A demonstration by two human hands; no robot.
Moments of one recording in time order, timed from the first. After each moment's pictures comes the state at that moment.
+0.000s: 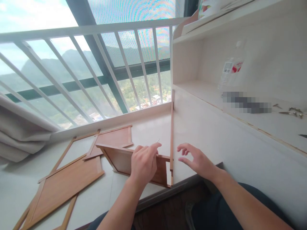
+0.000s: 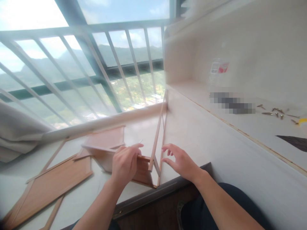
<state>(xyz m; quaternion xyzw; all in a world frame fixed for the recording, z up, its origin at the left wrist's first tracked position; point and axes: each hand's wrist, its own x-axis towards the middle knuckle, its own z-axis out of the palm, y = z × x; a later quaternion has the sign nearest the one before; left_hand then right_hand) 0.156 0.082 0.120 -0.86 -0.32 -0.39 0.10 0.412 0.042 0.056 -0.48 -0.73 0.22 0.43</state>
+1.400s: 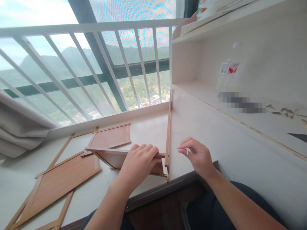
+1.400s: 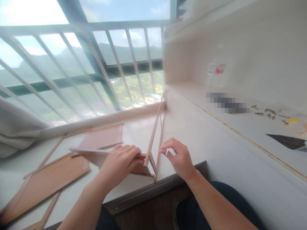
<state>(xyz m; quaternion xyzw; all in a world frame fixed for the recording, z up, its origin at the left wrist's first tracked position) 0.152 0.067 0.147 -0.92 -0.36 -0.12 0.06 0.400 0.033 0.076 -0.38 -0.61 0.23 0.65</state>
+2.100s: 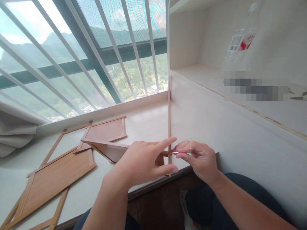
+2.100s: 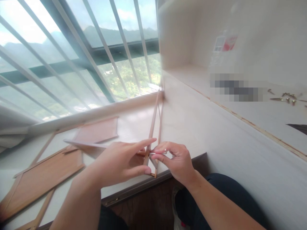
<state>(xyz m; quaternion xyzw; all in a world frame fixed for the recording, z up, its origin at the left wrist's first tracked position) 0.185 0.076 0.183 -0.91 -0.36 0.02 -0.20 0.396 0.021 0.063 -0.34 -0.58 0.32 0.67</state>
